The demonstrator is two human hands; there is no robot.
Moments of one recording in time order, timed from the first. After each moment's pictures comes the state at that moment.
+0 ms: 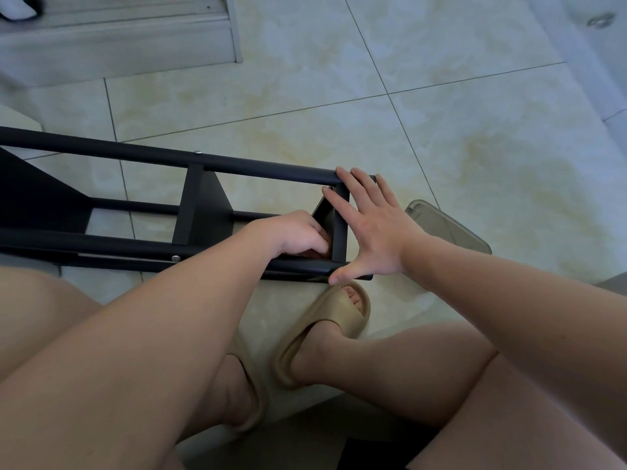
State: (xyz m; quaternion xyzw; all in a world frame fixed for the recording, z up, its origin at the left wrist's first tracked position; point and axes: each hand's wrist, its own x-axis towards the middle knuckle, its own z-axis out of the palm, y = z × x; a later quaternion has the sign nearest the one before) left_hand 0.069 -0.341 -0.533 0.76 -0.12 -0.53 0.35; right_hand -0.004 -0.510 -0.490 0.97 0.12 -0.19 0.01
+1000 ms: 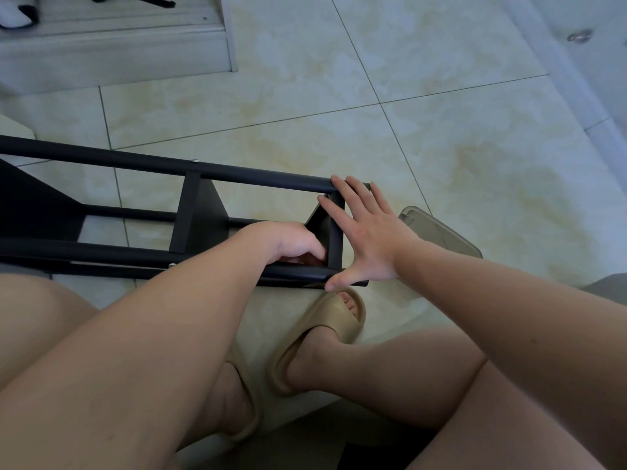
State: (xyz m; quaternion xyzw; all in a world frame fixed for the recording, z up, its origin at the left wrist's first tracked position) left_hand 0.072 -0.342 -0.534 0.73 -0.08 -0.60 0.33; right_hand -0.004 -0.508 -0.486 0.97 0.12 -0.21 0.03
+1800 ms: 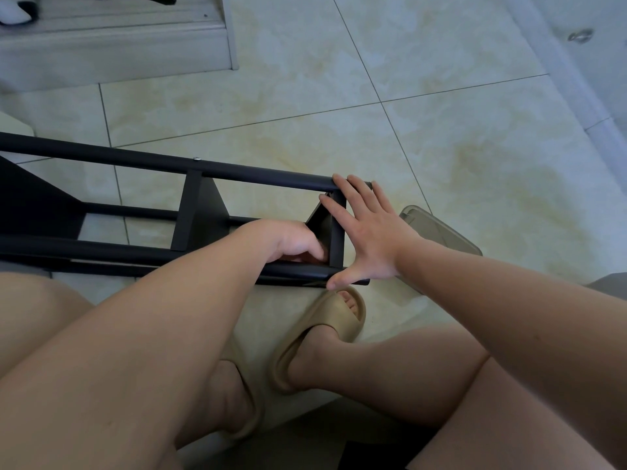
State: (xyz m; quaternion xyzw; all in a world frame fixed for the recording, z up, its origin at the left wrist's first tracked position) left_hand 0.072 -0.341 -0.531 0.71 -0.08 -0.61 0.34; right_hand -0.003 -0.508 -0.487 0.97 0.12 -0.21 0.02
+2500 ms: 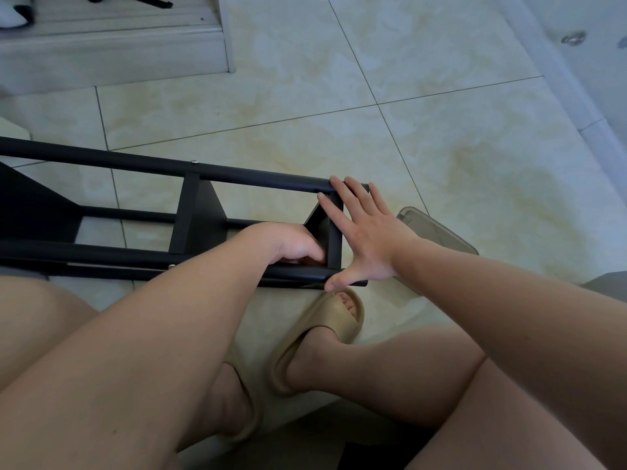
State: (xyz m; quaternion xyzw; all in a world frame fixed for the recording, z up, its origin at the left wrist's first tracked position) left_hand 0.070 -0.344 -0.526 0.74 -0.09 -0.59 0.31; right_hand -0.002 -0.509 -0.488 0.97 0.13 -0.22 0.04
